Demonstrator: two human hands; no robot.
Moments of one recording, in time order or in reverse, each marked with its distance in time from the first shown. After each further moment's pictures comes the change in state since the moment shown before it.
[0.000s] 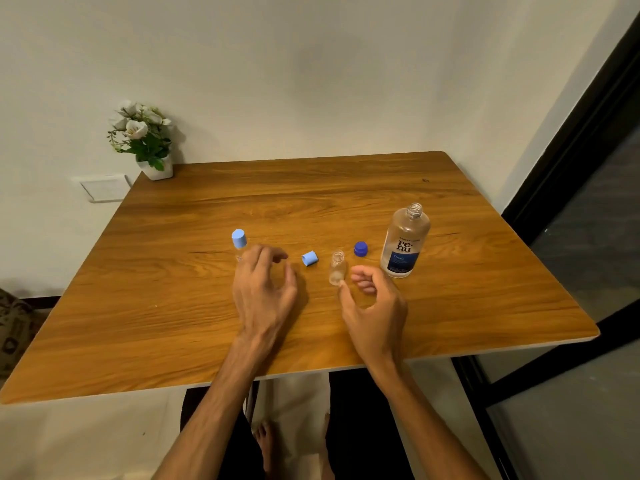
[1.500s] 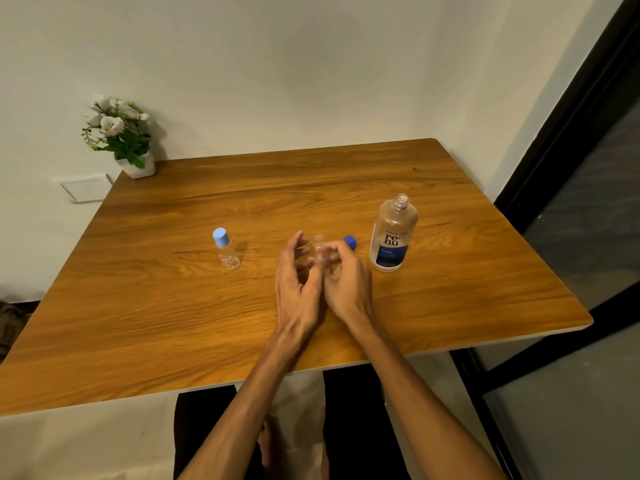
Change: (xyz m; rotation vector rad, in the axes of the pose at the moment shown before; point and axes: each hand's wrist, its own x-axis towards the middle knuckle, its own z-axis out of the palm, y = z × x) left_hand -0.018 0.051 0.045 -0.559 -0.239 -0.435; right_hand 0.043 0.029 0.040 -0.054 -0.278 0.084
